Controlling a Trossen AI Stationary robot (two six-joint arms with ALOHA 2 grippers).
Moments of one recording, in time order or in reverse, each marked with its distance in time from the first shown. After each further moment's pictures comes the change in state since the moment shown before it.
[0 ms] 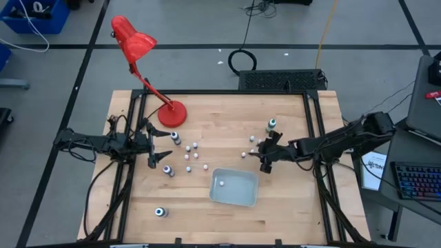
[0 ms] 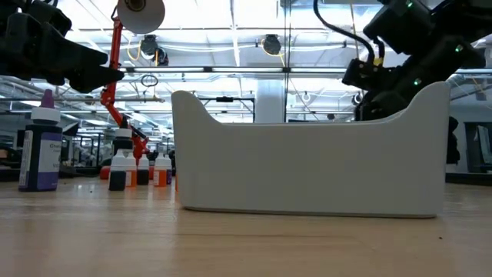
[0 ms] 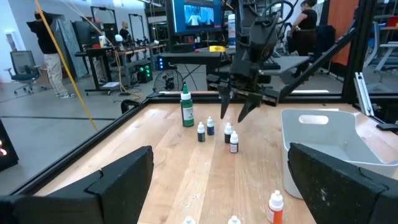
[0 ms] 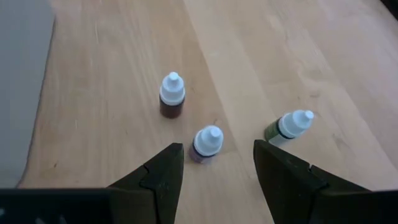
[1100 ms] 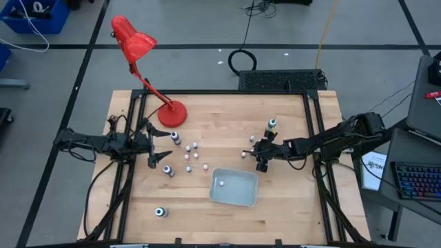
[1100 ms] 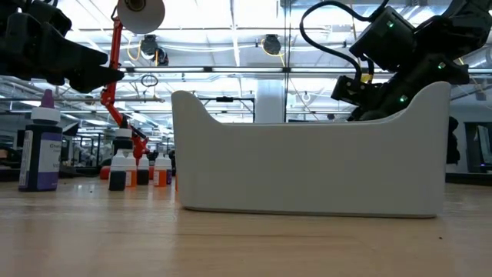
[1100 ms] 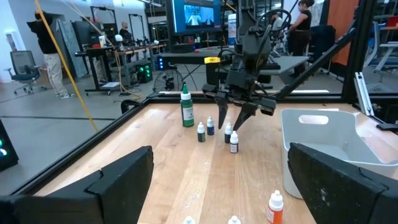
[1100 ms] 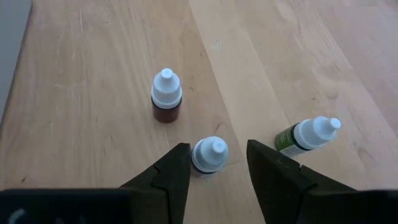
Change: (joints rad) left arm 0.000 0.000 0.000 0.000 0.000 0.000; right arm -0.057 0.123 0.000 0.121 -0.048 -0.046
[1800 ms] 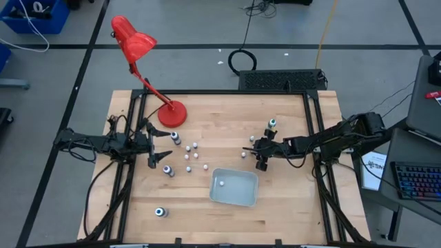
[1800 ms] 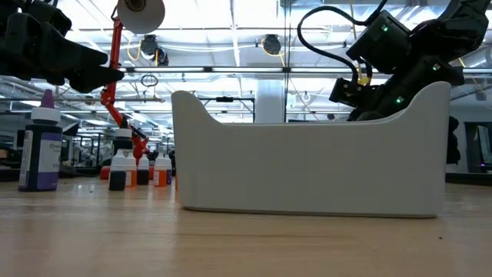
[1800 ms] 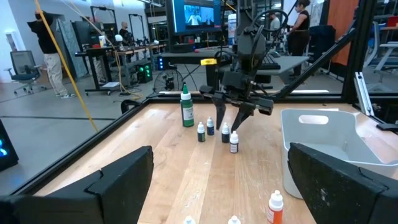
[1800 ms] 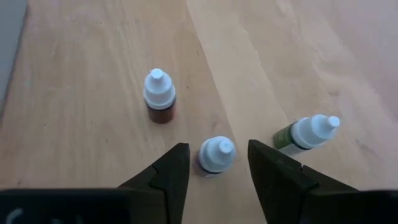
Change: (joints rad) left arm 0.000 0.000 0.000 0.000 0.000 0.000; right arm -0.039 0.002 0.000 0.002 -0.049 0.000
